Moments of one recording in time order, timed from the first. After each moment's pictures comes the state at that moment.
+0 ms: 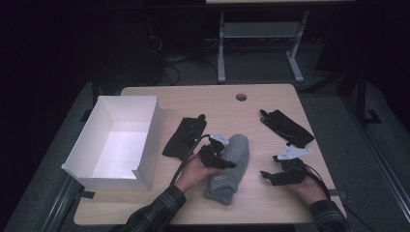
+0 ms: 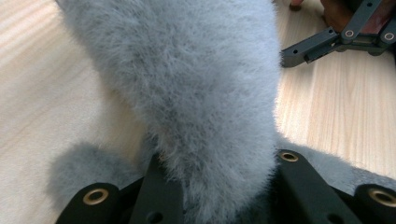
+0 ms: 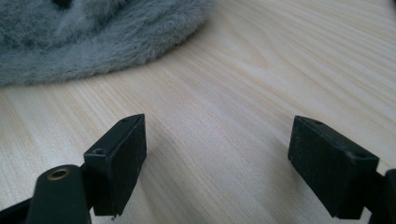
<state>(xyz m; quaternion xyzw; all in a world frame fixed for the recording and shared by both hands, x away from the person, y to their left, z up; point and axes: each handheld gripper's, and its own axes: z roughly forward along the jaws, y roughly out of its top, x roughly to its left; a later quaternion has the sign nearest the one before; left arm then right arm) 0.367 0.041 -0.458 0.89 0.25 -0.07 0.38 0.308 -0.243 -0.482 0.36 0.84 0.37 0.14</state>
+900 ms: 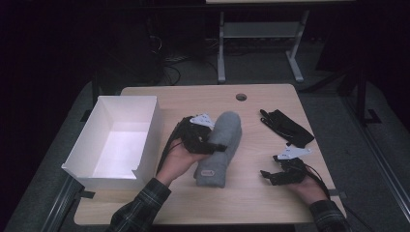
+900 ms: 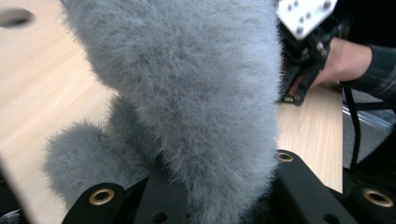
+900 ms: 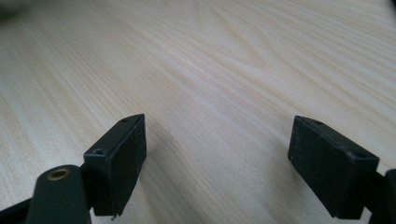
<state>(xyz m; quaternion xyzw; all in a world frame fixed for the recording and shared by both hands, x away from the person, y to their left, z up) 0.353 0.085 -0.352 0.87 0.23 0.01 0.44 0.309 -0.243 -0.481 0.37 0.84 0.37 0.14</state>
